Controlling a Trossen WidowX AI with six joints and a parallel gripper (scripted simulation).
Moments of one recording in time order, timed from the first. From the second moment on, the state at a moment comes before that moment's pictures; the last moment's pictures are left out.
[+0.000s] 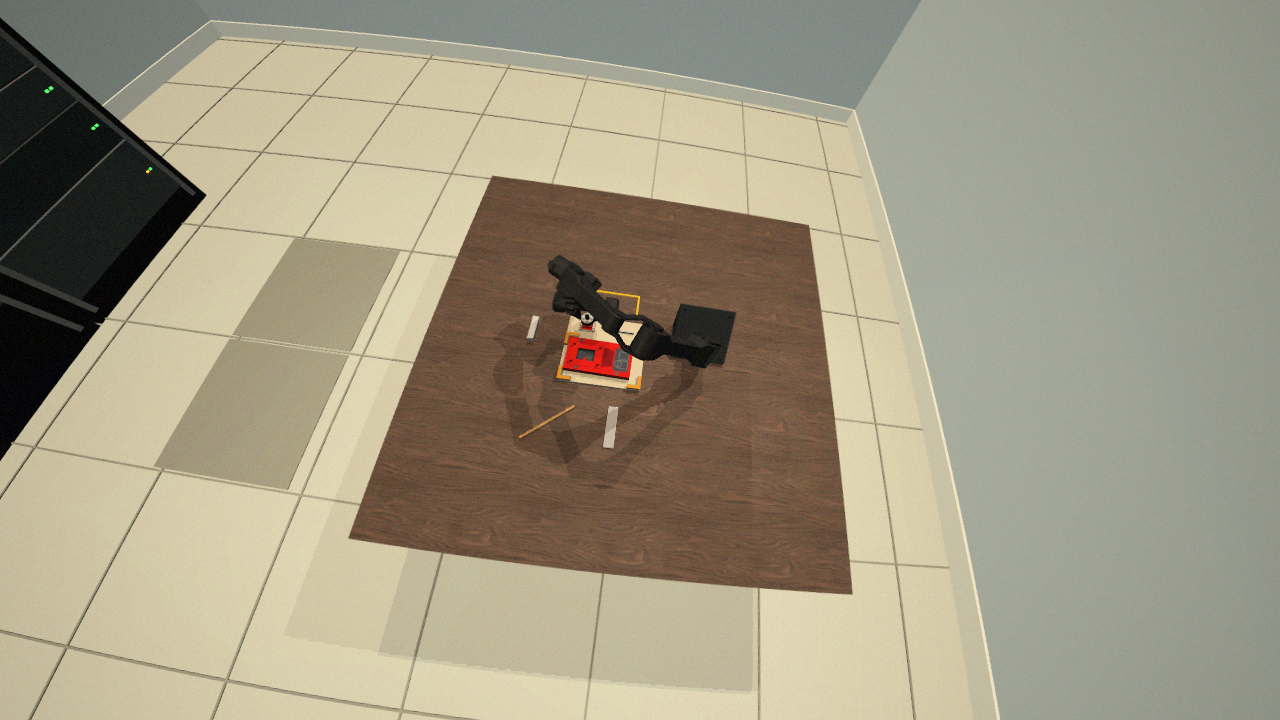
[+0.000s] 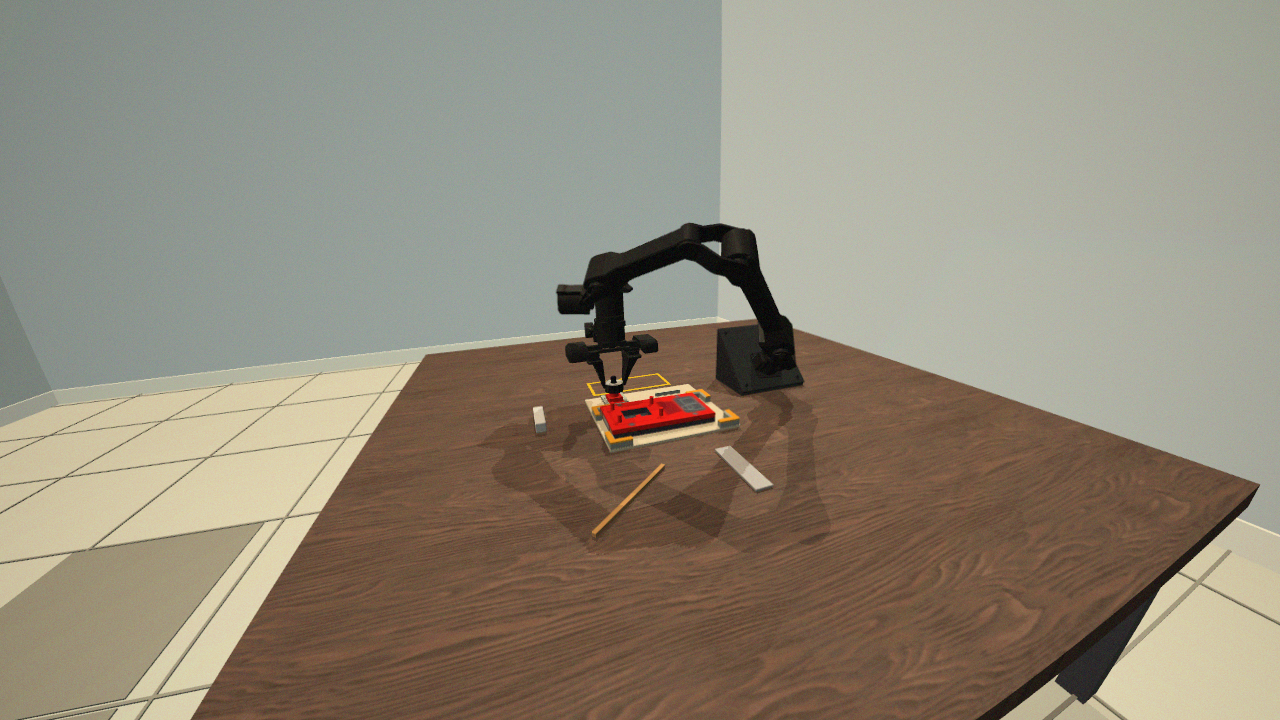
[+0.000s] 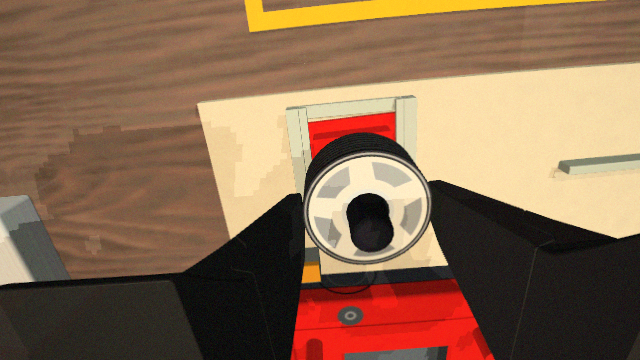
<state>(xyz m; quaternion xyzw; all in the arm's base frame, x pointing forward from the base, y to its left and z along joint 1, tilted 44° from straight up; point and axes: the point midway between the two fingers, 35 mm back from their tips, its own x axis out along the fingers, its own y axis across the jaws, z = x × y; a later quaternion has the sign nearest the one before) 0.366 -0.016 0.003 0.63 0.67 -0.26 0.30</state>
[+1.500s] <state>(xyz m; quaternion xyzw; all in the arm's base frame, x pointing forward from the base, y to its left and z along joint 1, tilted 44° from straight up) 0.367 -0.019 0.007 0.62 0.68 -0.26 0.30</state>
